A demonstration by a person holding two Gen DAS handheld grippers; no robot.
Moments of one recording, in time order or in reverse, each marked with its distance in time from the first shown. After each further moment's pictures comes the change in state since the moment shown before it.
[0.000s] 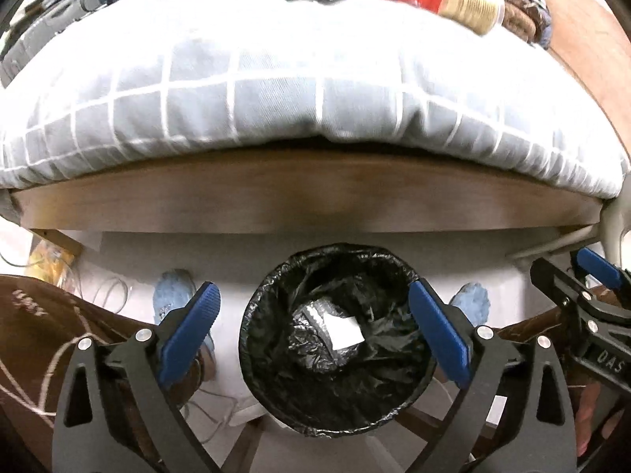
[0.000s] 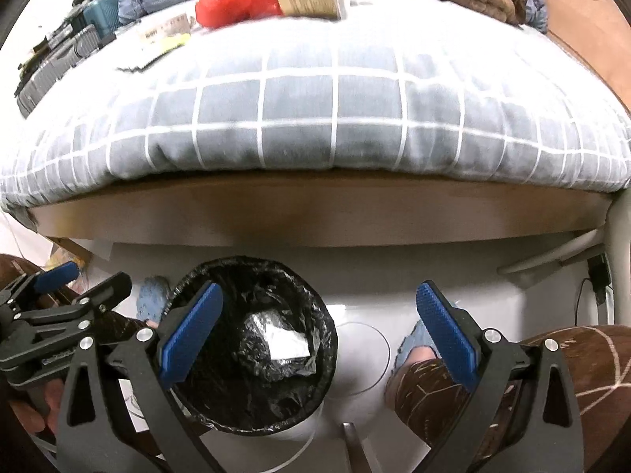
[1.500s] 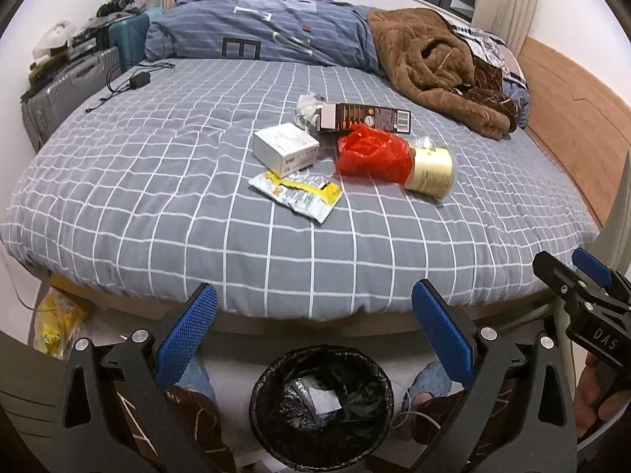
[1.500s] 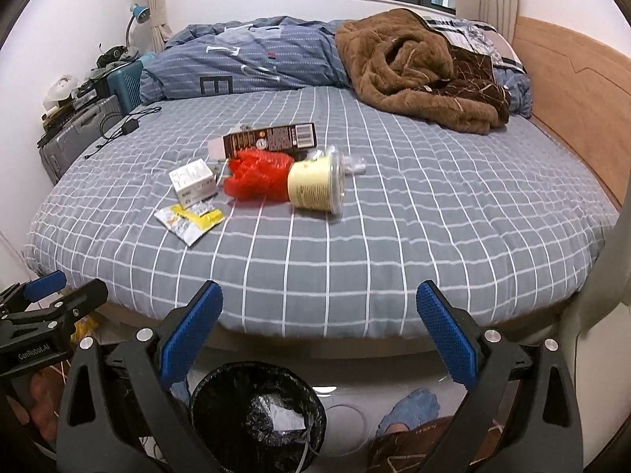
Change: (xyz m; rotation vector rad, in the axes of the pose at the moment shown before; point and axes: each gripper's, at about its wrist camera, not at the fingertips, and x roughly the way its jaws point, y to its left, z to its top) left arm -0.147 0.004 0.092 -0.038 -0.267 -0.041; right arm -0.127 0.004 0.107 -0.035 -0.289 -0.011
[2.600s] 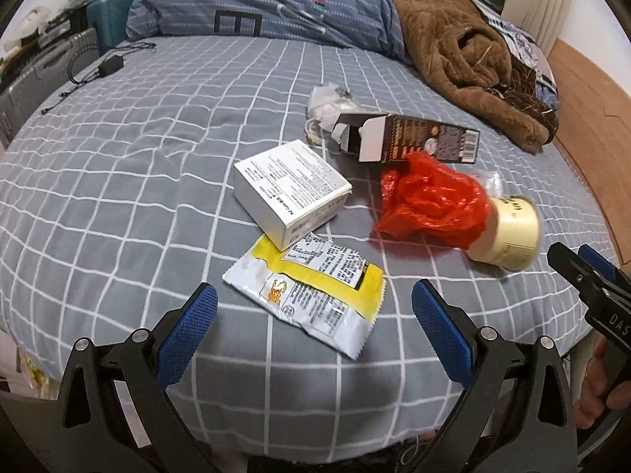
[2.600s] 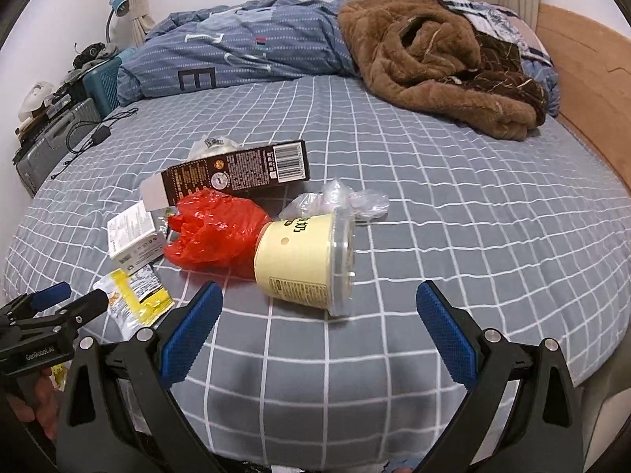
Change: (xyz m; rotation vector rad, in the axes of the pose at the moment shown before) left arm 0.150 0.025 0.095 -0.037 0.081 -0.007; right arm 0.152 -0.007 0.086 0.006 0.057 0.024
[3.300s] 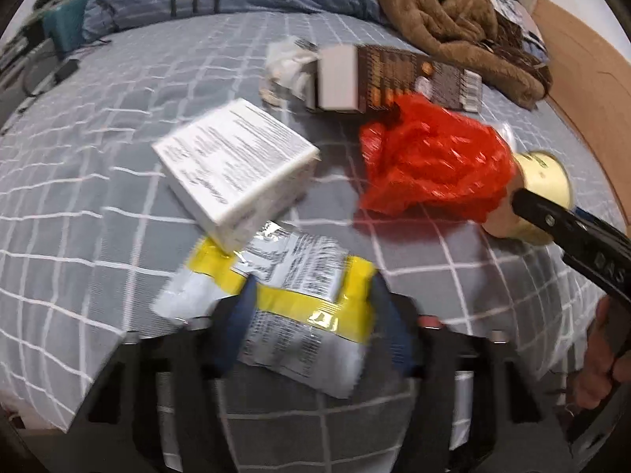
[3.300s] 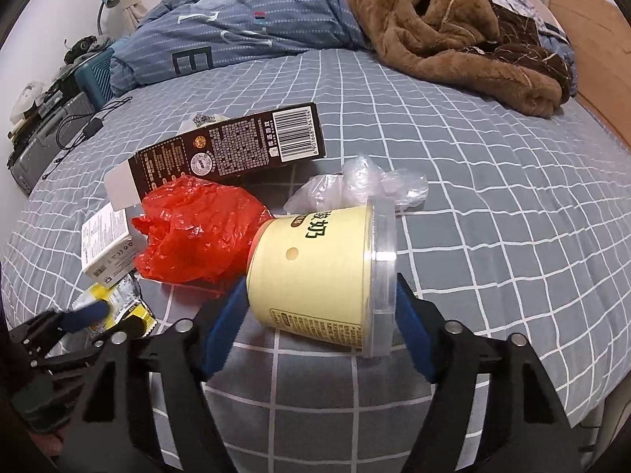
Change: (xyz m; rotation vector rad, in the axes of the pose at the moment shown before) left arm 0.058 -0.022 -0.001 0.114 0.094 -0.040; right arm 0.057 0.008 0.007 0.028 0.061 0.039
